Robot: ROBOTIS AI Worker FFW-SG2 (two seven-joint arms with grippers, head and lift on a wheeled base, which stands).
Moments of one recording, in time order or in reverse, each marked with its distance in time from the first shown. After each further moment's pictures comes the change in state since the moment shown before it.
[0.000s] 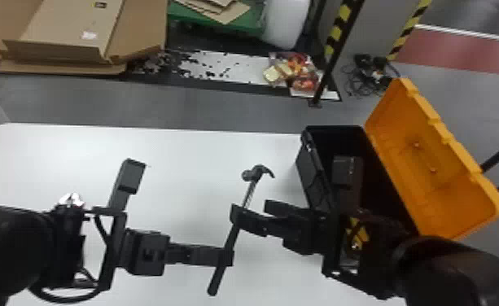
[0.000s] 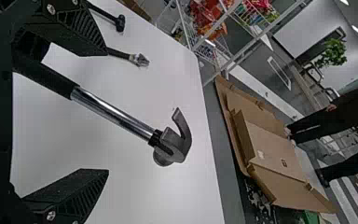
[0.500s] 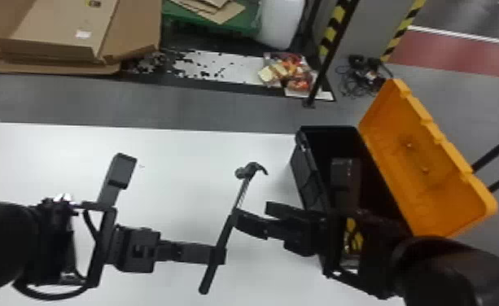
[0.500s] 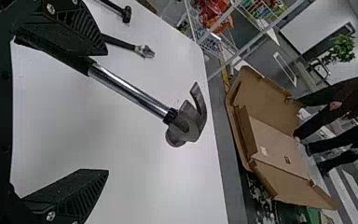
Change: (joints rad) left arm -0.017 0.001 0.014 -0.015 0.005 0.050 -0.003; right arm 0.006 -0.032 -0.012 0.001 0.007 -0.005 0.007
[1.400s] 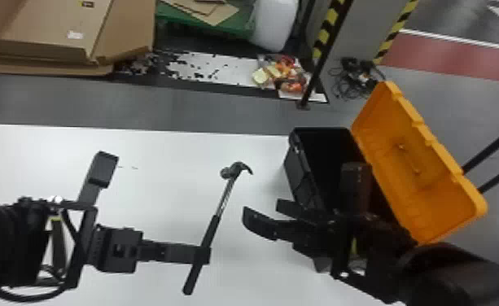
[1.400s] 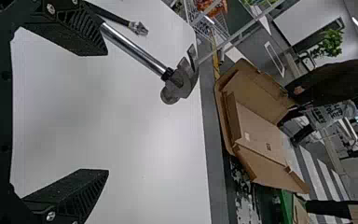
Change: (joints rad) left arm -0.012 0.015 0.028 -0.012 0.007 0.038 -0.007; right arm 0.047 -0.048 -0.021 0.000 0.052 -0.112 0.024
